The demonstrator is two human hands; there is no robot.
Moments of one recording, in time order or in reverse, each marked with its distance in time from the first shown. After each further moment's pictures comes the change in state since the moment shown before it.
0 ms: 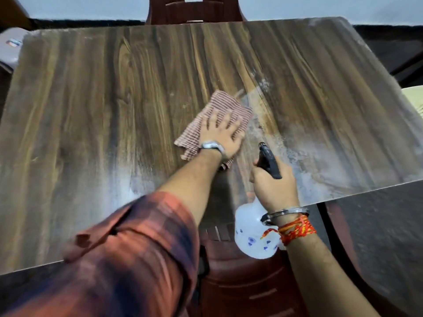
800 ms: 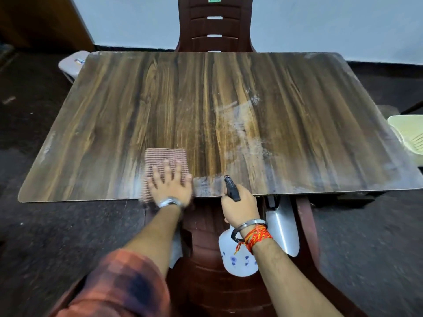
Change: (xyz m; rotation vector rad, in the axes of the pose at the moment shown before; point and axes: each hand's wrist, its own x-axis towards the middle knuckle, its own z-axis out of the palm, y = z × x) left_hand -0.212 0.010 0.050 -0.117 0.109 -0.657; right_hand -0.070 0.059 -0.066 -0.099 -0.365 -0.060
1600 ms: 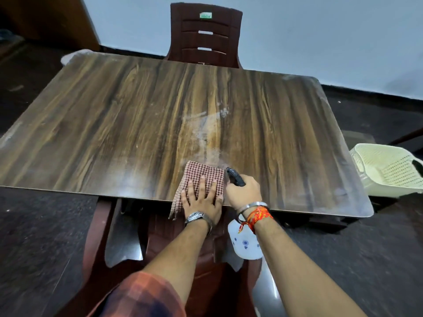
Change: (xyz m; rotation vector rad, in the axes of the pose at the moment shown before) left_hand -0.088 0.220 0.050 -0.089 -0.133 0.125; right_hand 0.077 0.028 -0.158 -0.091 0.056 -0.095
